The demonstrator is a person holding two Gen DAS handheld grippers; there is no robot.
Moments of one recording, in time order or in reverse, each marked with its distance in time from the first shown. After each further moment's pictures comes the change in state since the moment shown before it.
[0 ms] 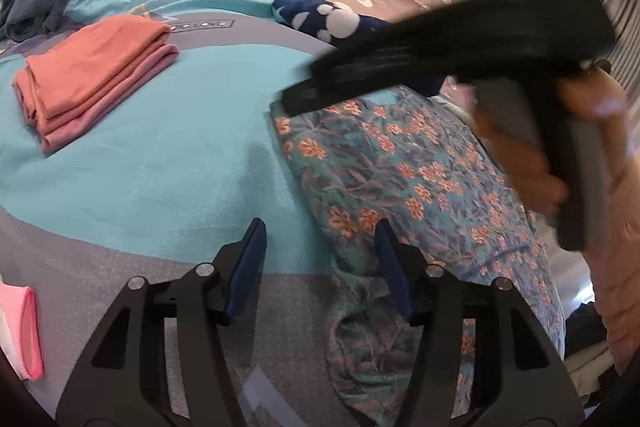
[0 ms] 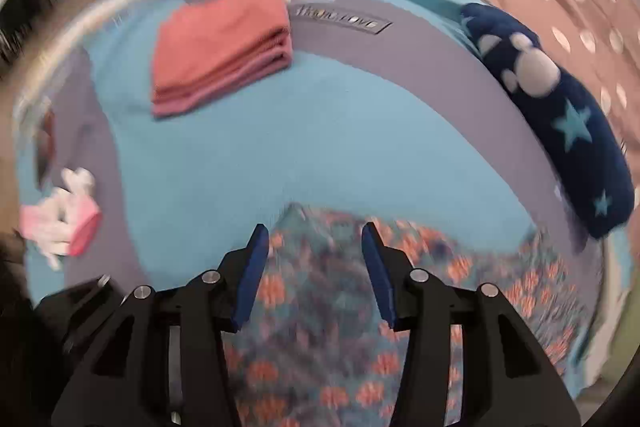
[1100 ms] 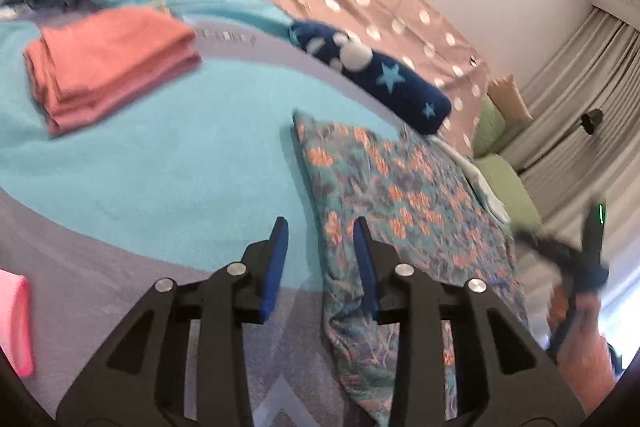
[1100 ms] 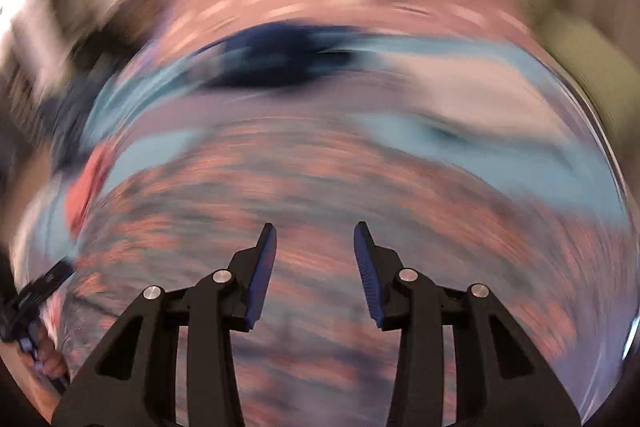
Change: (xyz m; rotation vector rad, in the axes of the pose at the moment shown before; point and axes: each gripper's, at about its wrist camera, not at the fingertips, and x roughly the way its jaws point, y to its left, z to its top) left arm -0.020 0.023 0.002 -0.122 -0.125 -0.025; right arm -0.103 -0.197 -0.327 0.895 -0.427 -0.165
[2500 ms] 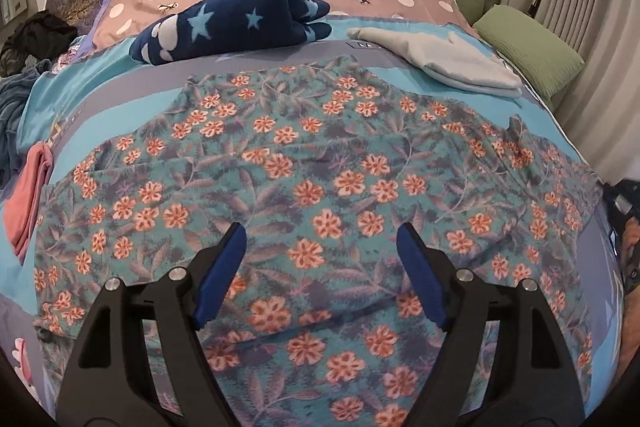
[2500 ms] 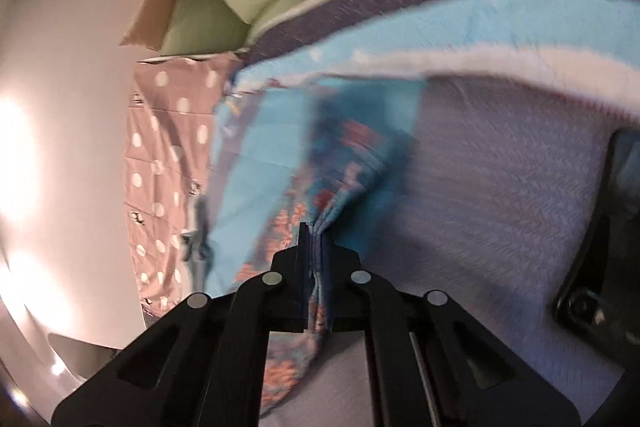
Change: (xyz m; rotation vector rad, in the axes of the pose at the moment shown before) left arm 0.141 -0.268 -0.068 0.527 0.214 0.220; right arm -0.041 -0.453 -0.106 1.114 -0.274 0.235
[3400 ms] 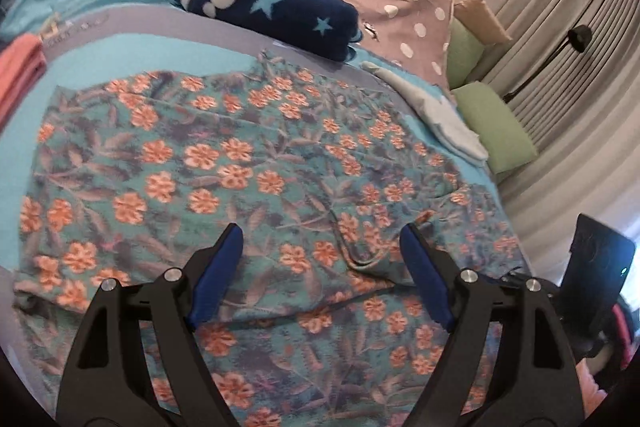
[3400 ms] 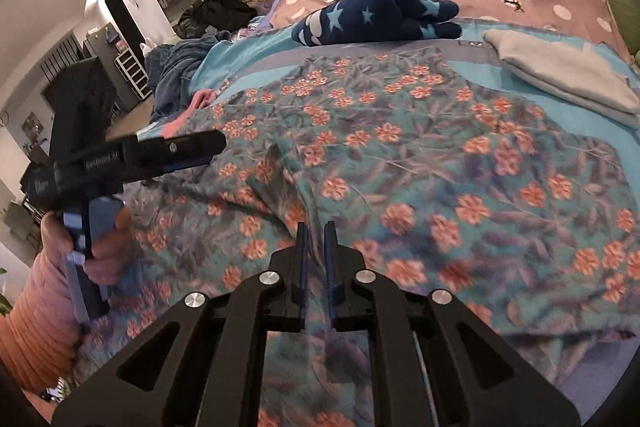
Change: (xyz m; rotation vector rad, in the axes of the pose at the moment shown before) left arm -0.021 0.110 -0.024 -0.333 -0.031 -0.320; right arm 0.059 0.222 -0.391 -1.327 0.628 0.157
